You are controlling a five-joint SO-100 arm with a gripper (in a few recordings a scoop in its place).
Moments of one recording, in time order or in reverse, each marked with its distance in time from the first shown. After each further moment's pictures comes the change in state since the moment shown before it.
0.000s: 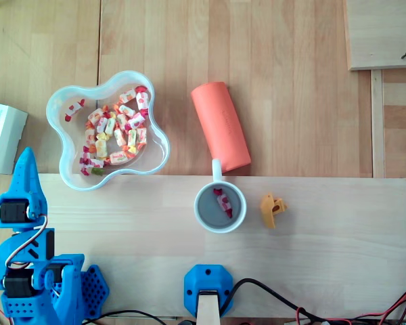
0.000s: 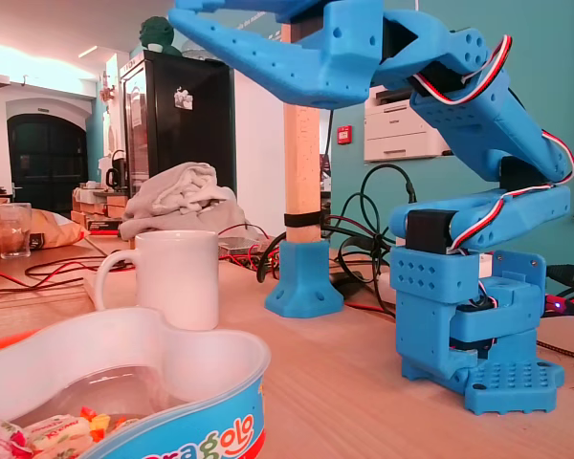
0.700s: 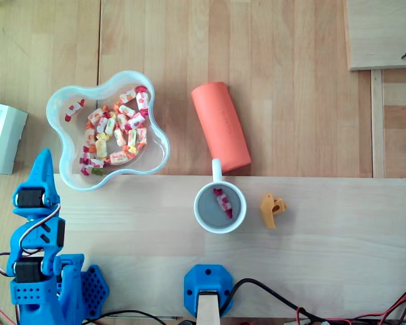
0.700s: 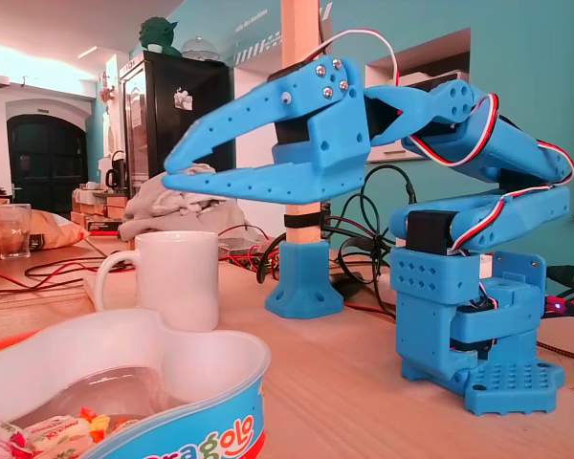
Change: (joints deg) arm -0.4 -0.1 13.1 -0.1 0.0
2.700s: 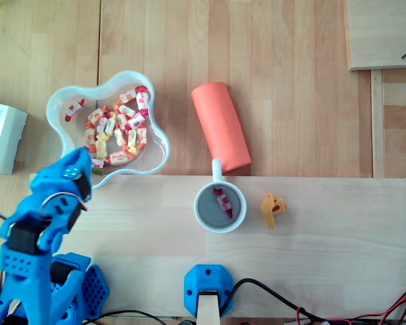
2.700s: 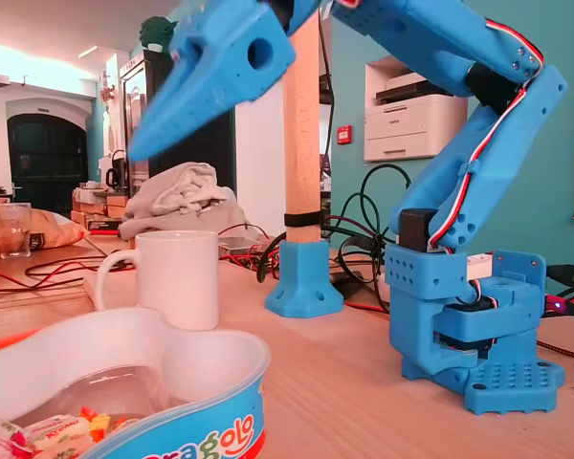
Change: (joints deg) arm 17.6 -43.8 -51.6 42.7 70.6
